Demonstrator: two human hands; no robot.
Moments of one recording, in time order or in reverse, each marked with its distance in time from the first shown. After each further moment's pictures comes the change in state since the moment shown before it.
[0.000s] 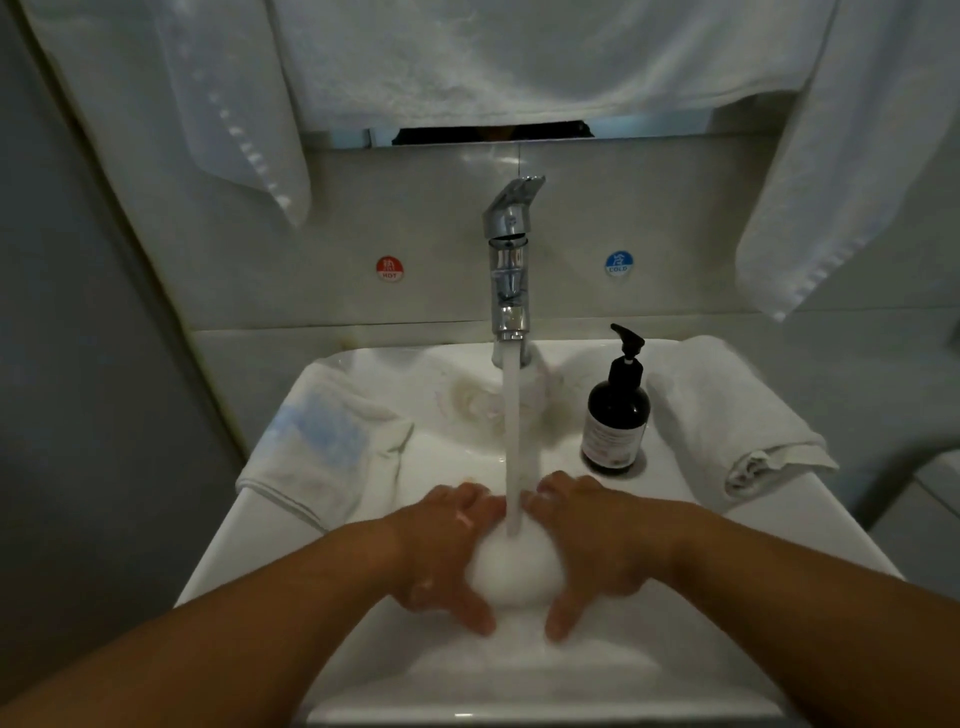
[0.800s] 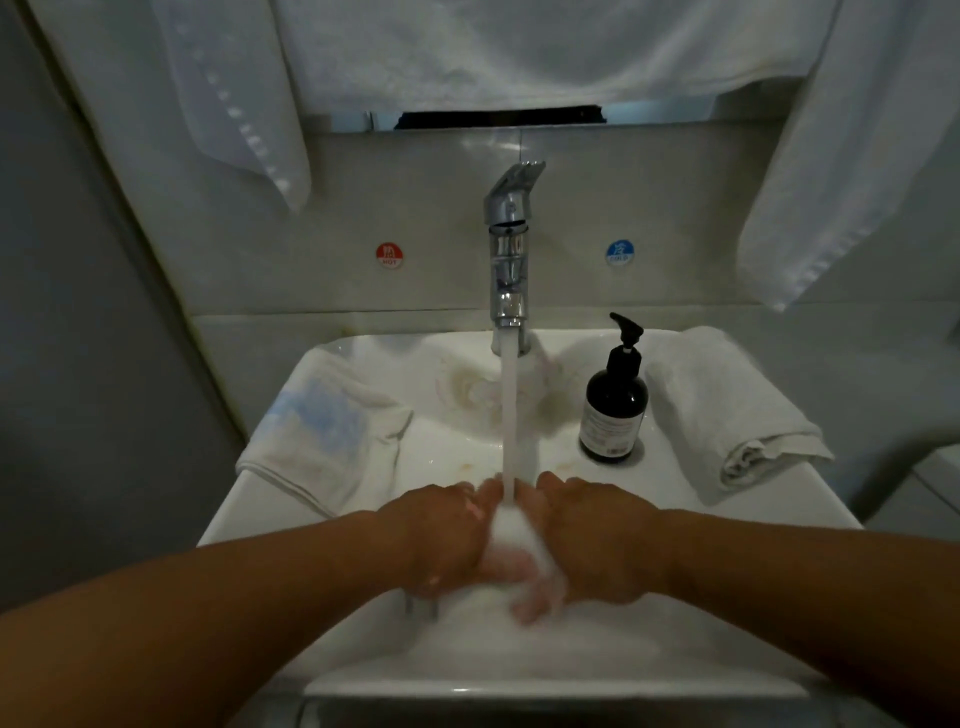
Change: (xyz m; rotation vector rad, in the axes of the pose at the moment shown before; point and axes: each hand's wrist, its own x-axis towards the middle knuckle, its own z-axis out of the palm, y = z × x) left_hand 0.008 0.012 0.010 -0.011 0.064 -0.055; right_hand 0.003 0.002 0.025 -0.104 0.145 -0.145
